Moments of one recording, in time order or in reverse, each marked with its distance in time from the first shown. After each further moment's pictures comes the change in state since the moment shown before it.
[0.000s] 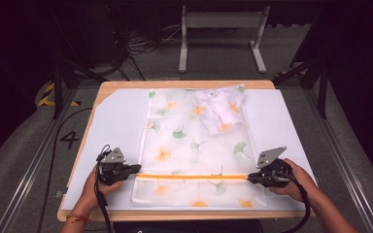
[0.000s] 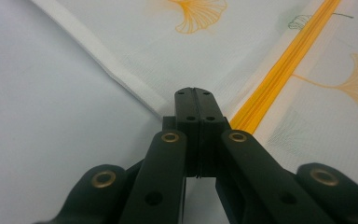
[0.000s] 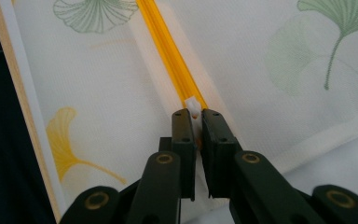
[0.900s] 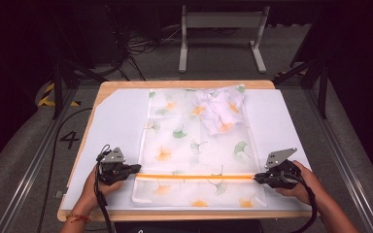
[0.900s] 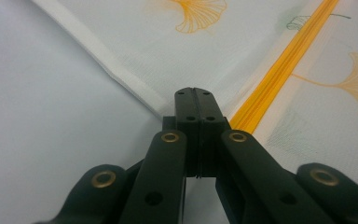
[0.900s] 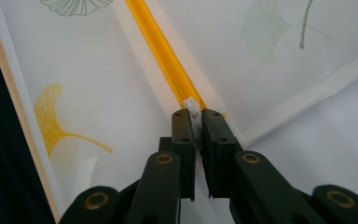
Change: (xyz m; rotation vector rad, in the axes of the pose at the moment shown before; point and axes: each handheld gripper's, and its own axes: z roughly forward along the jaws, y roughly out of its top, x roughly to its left) left arm 0.001 0.000 0.000 -0.002 -0.001 0.000; right arm -0.004 -0.019 -0.009 -0.028 -0.032 0.052
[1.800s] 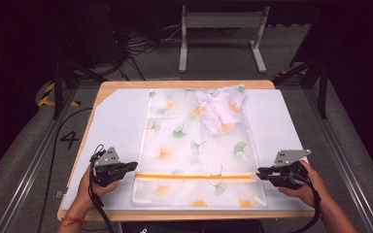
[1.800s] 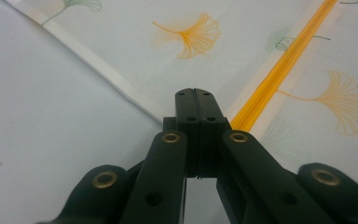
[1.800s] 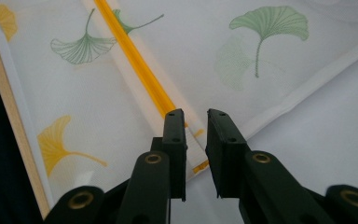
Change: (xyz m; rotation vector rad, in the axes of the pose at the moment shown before) left arm -0.009 0.005 -0.025 -0.075 0.069 0.069; right arm 0.002 -0.005 -0.018 -0.158 -0.080 0.027
